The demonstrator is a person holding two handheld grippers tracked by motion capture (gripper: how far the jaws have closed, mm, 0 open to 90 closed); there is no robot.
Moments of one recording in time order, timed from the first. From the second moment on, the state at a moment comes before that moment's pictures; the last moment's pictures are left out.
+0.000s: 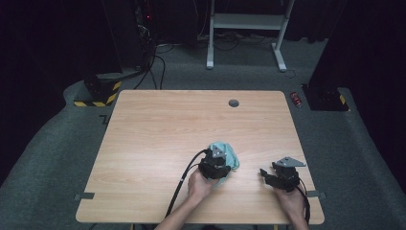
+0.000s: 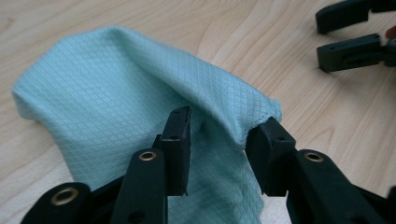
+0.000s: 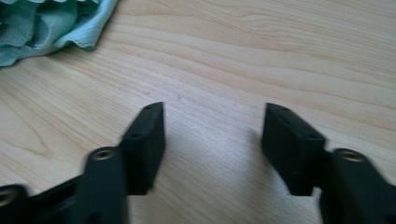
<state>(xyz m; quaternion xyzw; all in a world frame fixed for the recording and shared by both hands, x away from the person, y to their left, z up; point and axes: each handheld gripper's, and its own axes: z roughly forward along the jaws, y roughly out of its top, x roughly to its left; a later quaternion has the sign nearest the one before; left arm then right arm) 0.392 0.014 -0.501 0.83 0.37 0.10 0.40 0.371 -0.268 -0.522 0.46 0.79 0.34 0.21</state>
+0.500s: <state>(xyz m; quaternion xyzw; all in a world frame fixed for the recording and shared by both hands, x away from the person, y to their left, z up) 0.393 0.019 -0.498 0.82 0.37 0.10 0.42 0.370 -0.218 -0.513 0.38 0.81 0.42 0.16</state>
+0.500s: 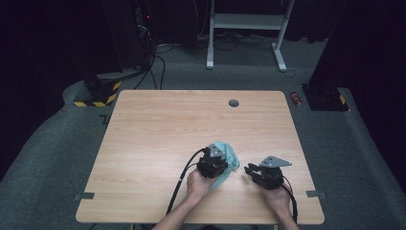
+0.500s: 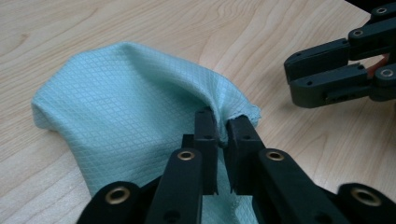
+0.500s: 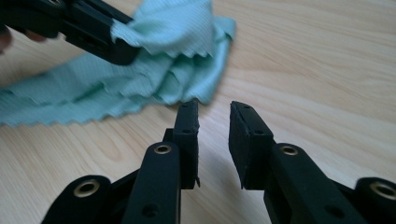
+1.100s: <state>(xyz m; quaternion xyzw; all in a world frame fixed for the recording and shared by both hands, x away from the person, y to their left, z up) 0.393 0.042 -0.477 0.81 0.38 0.11 0.43 0.383 -0.192 -0.518 0.38 0.82 0.41 0.13</state>
